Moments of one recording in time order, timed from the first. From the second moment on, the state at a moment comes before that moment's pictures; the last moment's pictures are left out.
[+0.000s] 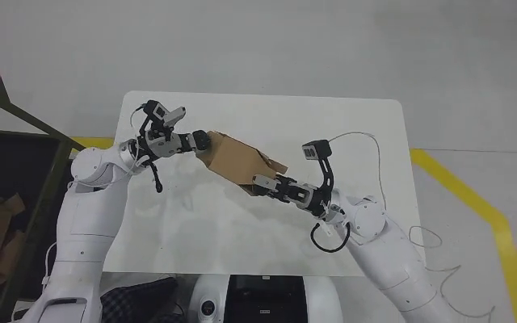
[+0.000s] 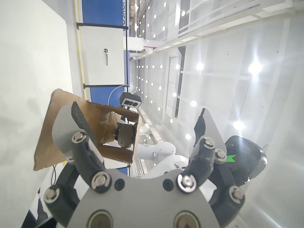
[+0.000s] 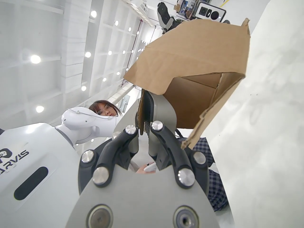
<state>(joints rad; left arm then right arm) 1.19 -1.07 -1.55 -1.43 -0.71 0.00 -1.21 -1.24 -1.22 1.00 -1.64 0.39 -0.53 0.79</state>
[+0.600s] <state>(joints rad) 1.16 -1.06 -1.50 -1.41 -0.73 0.05 -1.35 -1.15 -1.24 0.95 -1.52 0.55 -0.51 0.94</state>
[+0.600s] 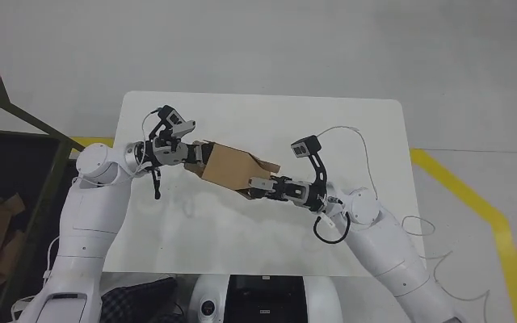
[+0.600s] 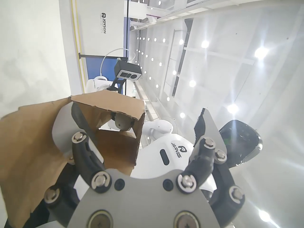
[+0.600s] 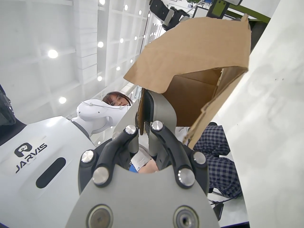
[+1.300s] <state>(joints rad) 1.14 -1.06 -1.49 -1.40 -0.74 0.05 -1.40 -1.11 -1.25 0.95 -1.48 0.67 -0.49 1.00</state>
